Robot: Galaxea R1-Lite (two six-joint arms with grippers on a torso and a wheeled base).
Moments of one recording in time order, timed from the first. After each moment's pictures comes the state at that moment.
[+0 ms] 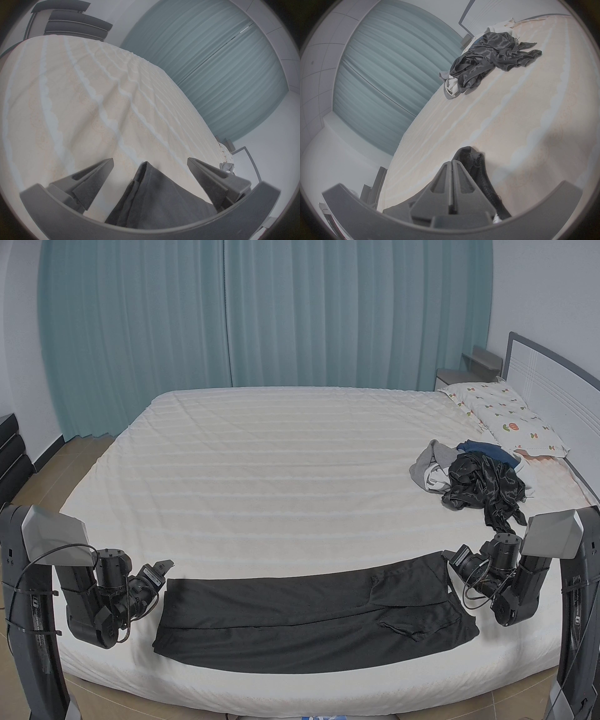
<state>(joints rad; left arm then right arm) 0.02 2.36 -0.47 -1.40 -0.05 -0.86 0.02 2.52 -0.71 -1.50 0.19 0.81</state>
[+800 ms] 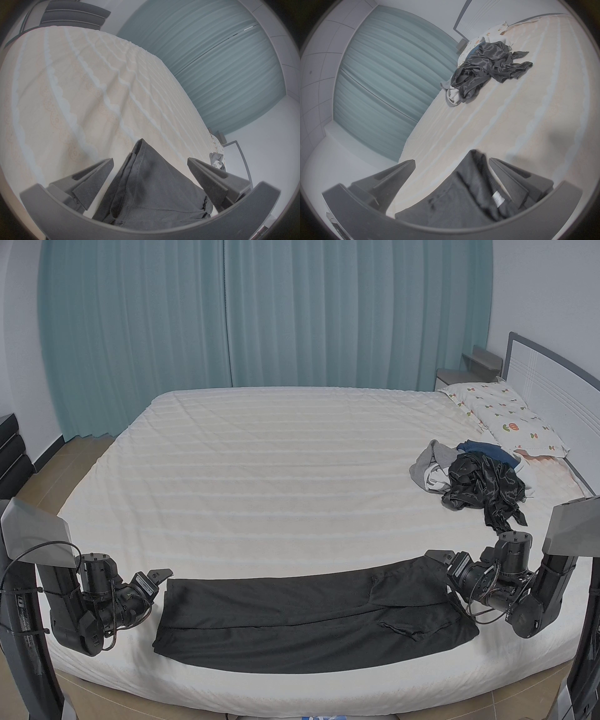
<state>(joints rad) 0.04 2.27 -0.33 -1.40 -0.21 -0.87 0.17 2.20 -0.40 -1.36 0.18 0.91</state>
